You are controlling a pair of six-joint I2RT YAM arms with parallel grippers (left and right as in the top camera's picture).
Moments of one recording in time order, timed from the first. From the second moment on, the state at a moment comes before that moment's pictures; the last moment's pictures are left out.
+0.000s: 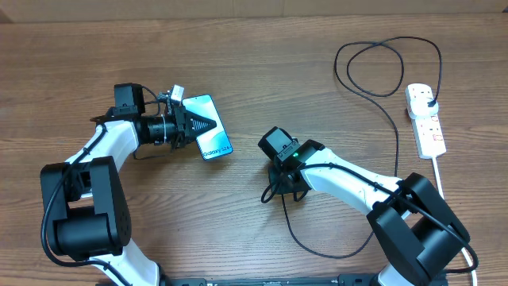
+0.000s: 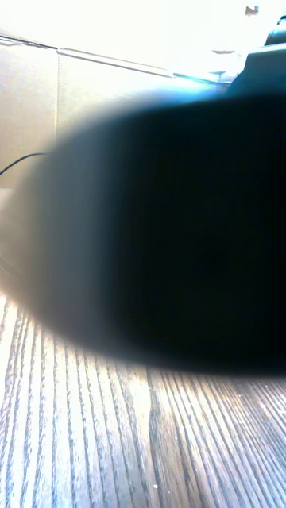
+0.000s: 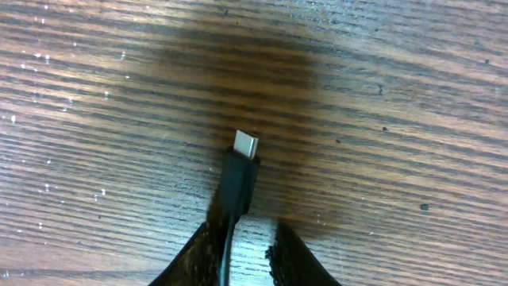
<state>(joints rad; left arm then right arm) 0.11 1.87 1.07 -0.41 1.19 -0.33 0.71 1.81 1.03 -0.68 0.01 0.56</state>
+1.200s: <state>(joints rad) 0.11 1.87 1.07 -0.42 1.17 -0.33 0.70 1.80 1.02 -0.62 0.00 0.56</state>
